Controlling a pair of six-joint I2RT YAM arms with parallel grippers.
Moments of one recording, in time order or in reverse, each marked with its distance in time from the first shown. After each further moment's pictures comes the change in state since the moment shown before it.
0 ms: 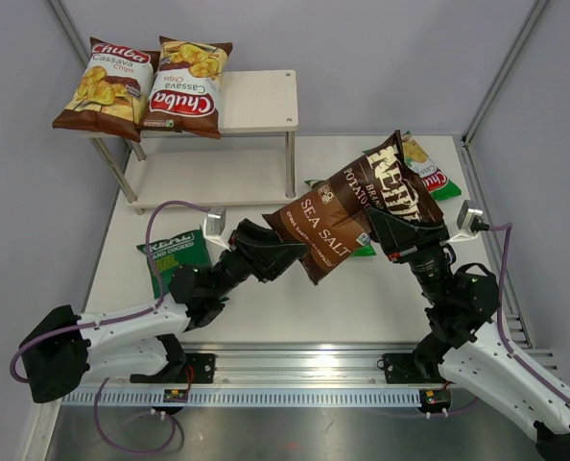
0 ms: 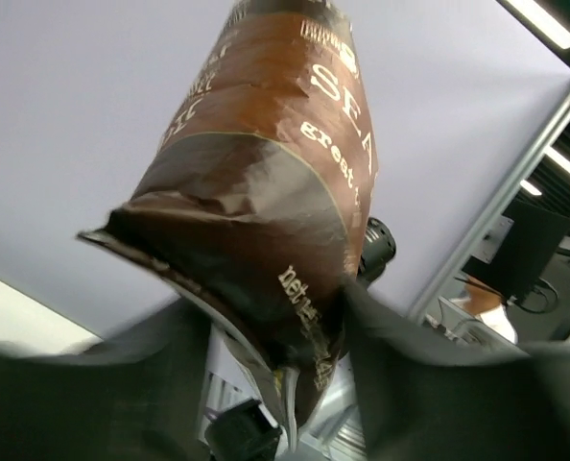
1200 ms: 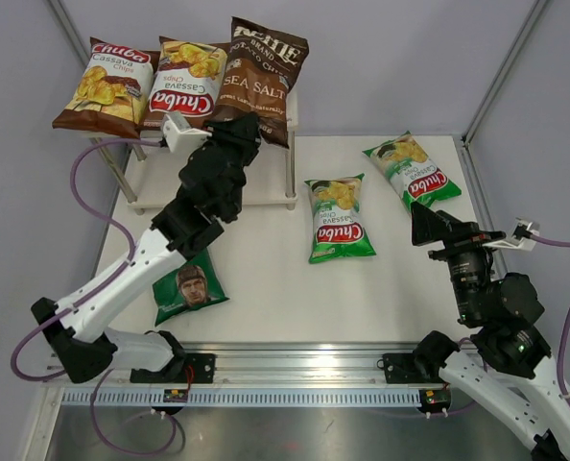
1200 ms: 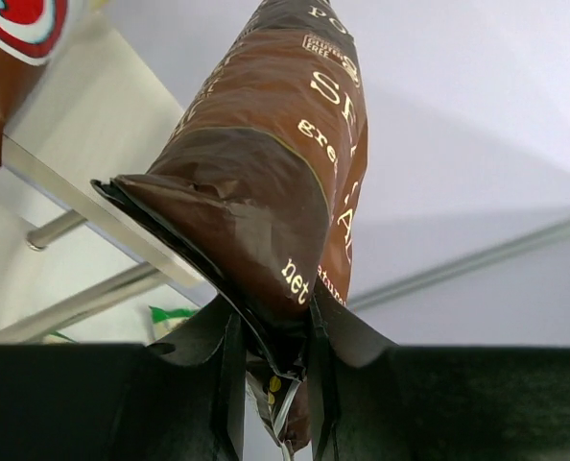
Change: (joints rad) left arm 0.164 0.184 0.927 -1.219 -0.972 -0.113; right arm 0.002 -0.209 0.283 -0.914 0.573 -0.225
